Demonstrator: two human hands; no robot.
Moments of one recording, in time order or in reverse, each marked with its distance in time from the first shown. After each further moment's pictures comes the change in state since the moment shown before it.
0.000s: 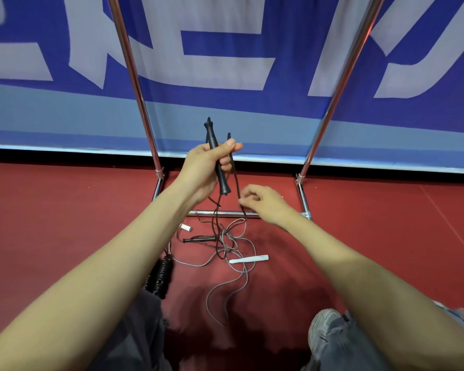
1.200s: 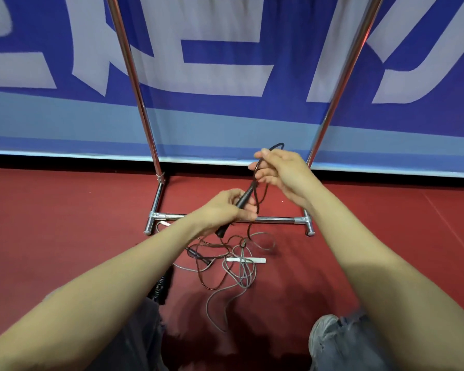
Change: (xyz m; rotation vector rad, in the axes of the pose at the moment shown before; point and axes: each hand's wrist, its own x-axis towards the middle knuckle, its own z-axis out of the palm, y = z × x) left_hand -0.008 -0.063 -0.014 0.651 -0.251 -0.207; right_hand -0.004 -0.054 -0.061 0.728 0.132 0.013
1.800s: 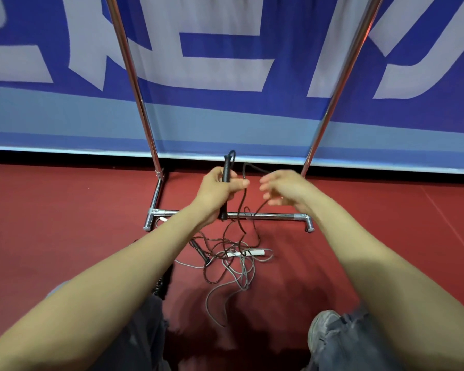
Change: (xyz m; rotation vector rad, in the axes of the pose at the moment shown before) left_hand 0.010 0.009 -0.002 -0.322 0.330 0.095; right_hand 0.007 0.036 -0.020 -0.399 0.034 0.333
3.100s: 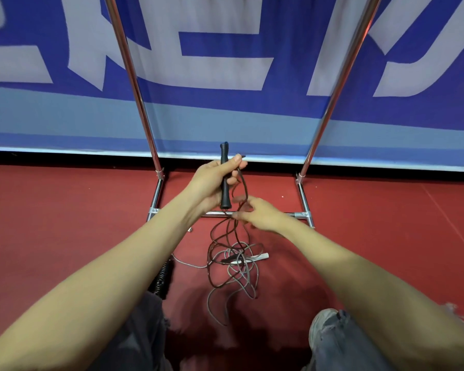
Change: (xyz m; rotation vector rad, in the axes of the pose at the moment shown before) left_hand -0.001 0.032 -0.002 -0.399 -0.106 -0.133; right_hand 0.017 0.048 0.054 -0.387 -0.169 -0.220
